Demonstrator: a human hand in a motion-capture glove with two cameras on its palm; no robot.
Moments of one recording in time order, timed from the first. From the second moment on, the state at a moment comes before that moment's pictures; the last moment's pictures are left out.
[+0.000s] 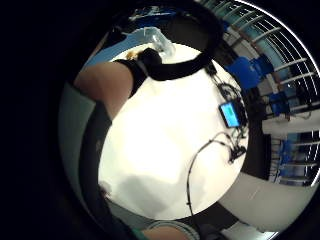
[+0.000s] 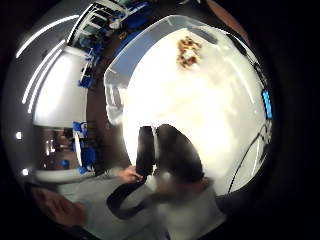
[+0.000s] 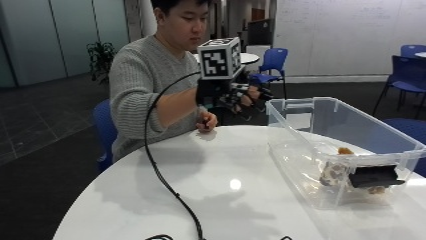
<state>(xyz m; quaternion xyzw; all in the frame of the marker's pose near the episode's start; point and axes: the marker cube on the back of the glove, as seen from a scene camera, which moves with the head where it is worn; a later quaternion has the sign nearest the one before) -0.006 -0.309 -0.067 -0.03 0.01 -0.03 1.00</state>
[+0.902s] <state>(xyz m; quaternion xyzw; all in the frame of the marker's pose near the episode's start) -0.039 0.012 0.047 -0.01 0.02 0.00 1.00</state>
